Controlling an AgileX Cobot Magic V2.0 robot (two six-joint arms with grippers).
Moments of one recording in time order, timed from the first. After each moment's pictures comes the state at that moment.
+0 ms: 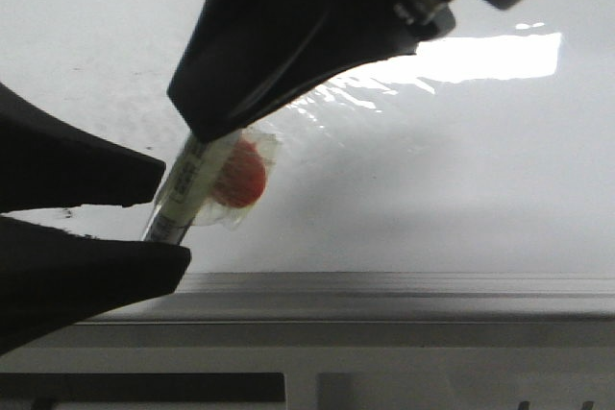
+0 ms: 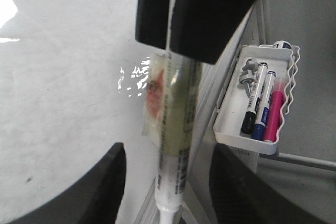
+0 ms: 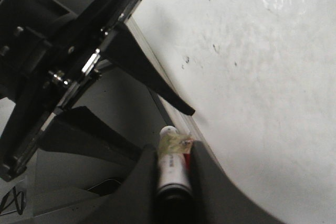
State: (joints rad) left arm -0.86 1.05 -0.25 0.39 -0.46 0.02; right arm 0.96 1.17 -0.85 0.15 0.40 -0.16
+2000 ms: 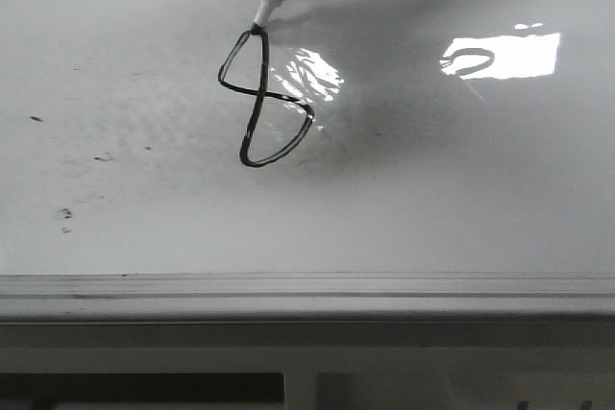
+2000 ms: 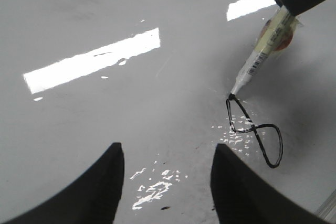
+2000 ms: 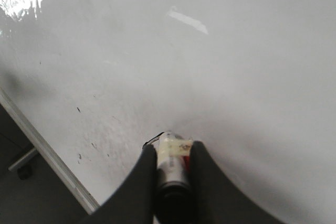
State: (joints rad) left arm -0.61 0.50 -0.25 0.12 -0.17 0.02; right arm 0.73 1.16 -1.12 -0.07 0.57 0.13
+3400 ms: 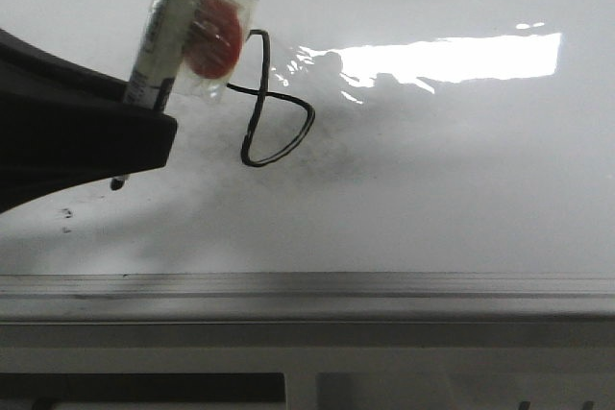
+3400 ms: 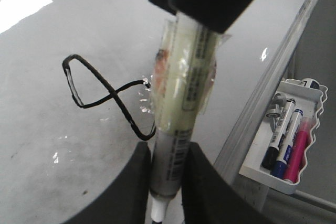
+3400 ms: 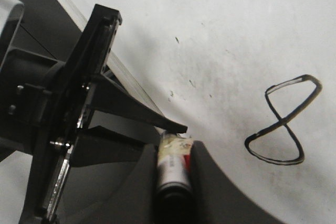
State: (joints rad) left arm -0.86 1.00 -0.31 0.22 -0.38 0.02; right arm 0.95 1.23 -1.11 0.03 0.64 0.15
